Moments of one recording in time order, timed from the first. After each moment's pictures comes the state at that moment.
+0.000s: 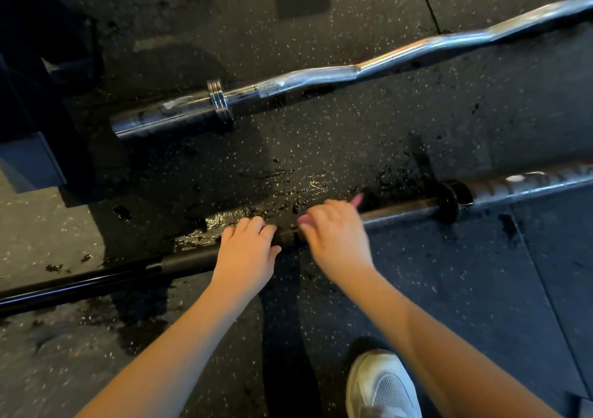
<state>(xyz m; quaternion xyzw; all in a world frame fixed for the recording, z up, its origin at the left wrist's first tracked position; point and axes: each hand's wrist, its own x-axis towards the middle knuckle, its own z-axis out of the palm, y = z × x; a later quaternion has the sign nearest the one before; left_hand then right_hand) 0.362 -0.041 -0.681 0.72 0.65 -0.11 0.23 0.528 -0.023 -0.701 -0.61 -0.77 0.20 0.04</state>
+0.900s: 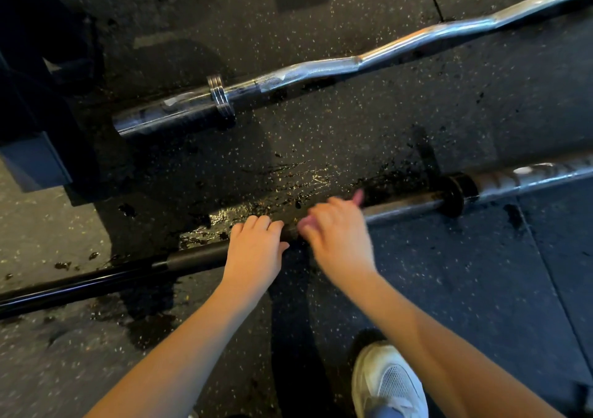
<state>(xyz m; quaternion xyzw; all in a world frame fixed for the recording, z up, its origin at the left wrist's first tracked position) 0.370 -0.045 -0.684 0.72 0.65 -0.10 0.22 0.528 -0.034 -0.705 -0.61 -0.76 0.21 0.08</state>
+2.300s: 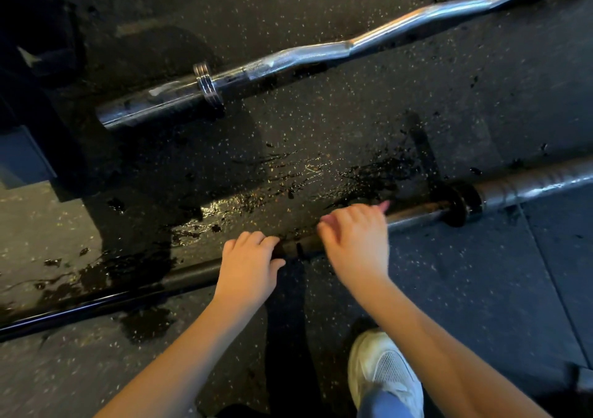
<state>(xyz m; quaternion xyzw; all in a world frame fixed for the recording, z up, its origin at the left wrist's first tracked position) 0.370 -0.076 -0.688 0.71 0.65 -0.08 0.27 0.546 -0.058 -0.706 -0.70 -0.69 0.18 0.07</state>
